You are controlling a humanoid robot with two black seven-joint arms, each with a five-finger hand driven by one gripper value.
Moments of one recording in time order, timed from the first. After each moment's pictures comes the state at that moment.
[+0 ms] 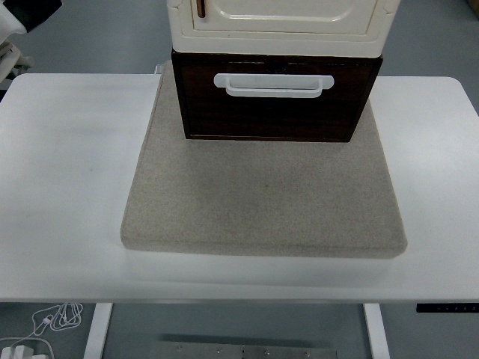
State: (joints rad) left arm -0.96 0.66 -0.90 -0.75 -0.04 -0.61 0.08; right arm 0.00 0.00 -0.04 0.14 0.00 -0.02 -0.10
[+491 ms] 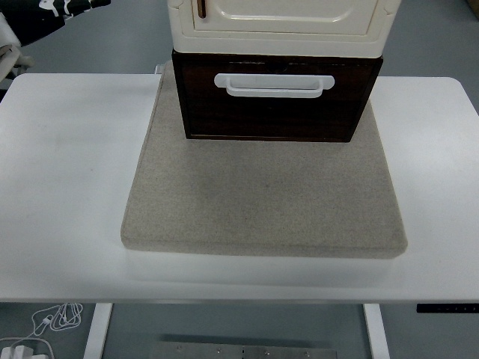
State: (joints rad) left arm -0.90 0.79 -0.90 -1.02 0.21 -0.61 0.09; right arm 0.00 0.00 -0.04 0.14 0.00 -0.02 -0.10
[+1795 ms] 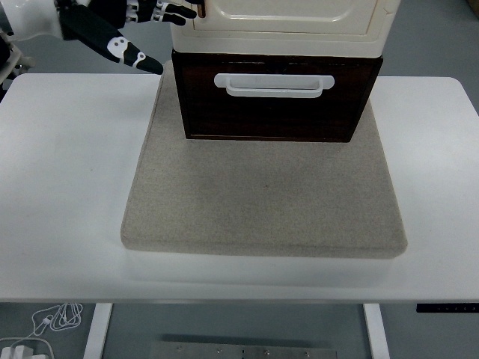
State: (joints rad) left arm -1.02 0.82 -0.90 -1.46 0.55 -0.61 0.21; right arm 0.00 0.00 -0.04 0.14 0.00 -0.02 -0.10
